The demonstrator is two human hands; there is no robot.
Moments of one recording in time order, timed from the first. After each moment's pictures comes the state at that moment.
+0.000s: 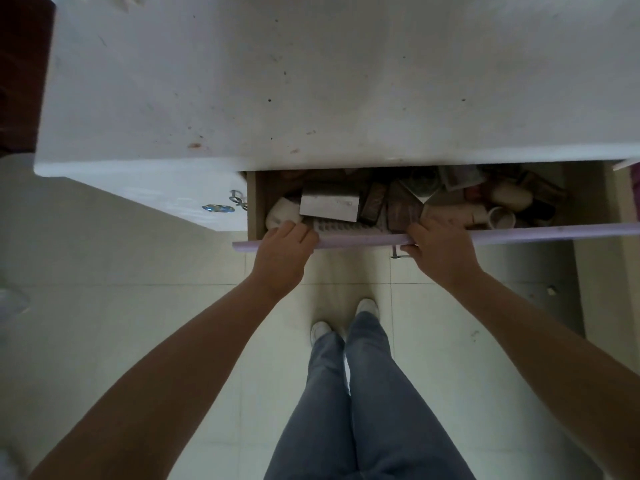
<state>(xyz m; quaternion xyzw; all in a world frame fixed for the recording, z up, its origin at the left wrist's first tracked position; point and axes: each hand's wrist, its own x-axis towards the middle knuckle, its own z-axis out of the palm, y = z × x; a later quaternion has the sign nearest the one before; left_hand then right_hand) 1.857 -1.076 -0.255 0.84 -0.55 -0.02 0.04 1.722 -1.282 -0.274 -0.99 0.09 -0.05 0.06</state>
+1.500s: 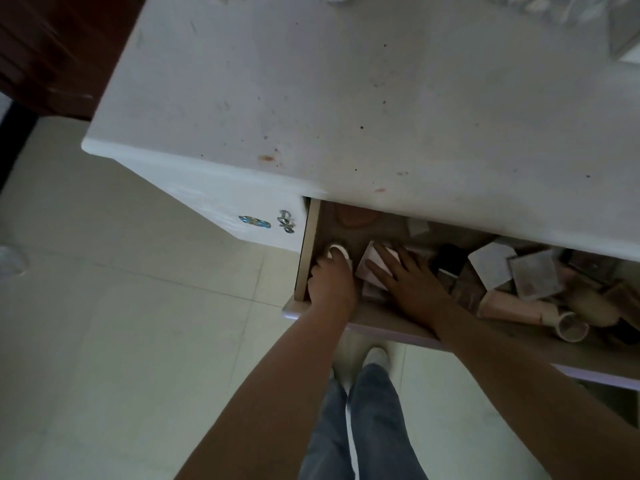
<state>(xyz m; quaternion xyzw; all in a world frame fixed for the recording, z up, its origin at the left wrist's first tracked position) 1.888 -1.100 -0.330 0.94 -0.10 -0.32 0.05 1.821 -1.237 -0.370 -0.99 -0.12 0.11 -0.02</state>
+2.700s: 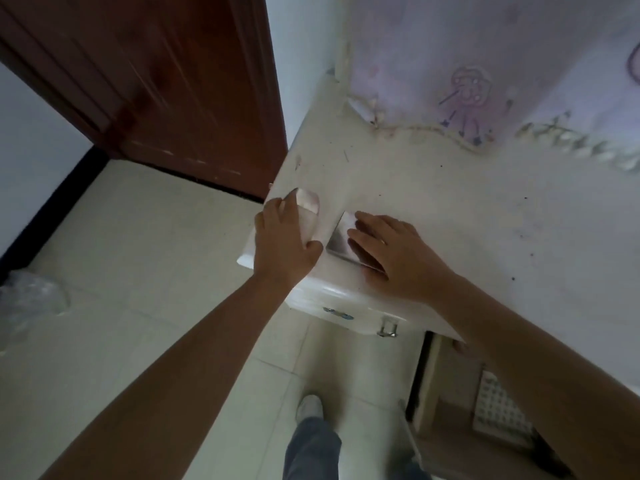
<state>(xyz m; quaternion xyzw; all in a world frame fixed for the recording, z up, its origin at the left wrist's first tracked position) 2.155 -0.919 -0.224 0.97 -0.09 -0.09 0.22 2.101 -1.092 -0.236 -0.98 -0.20 -0.02 0.06</state>
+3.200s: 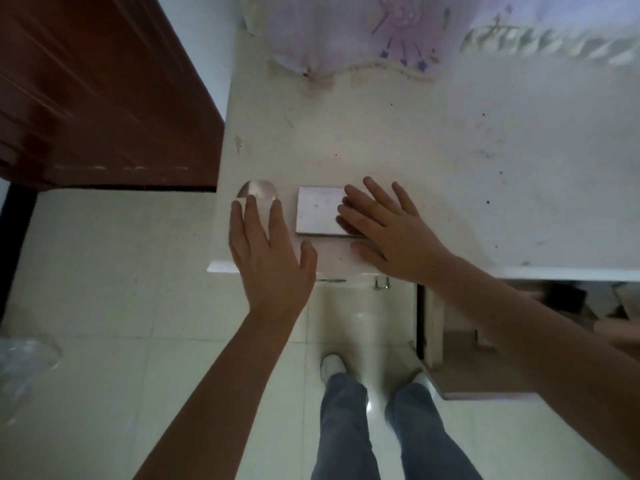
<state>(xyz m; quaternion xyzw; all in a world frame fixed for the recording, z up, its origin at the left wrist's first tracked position) 2.115 -0.921 -0.242 0.95 -0.23 0.10 0.18 2.061 -1.097 -0.259 -1.00 -0.07 -0.05 0.05</state>
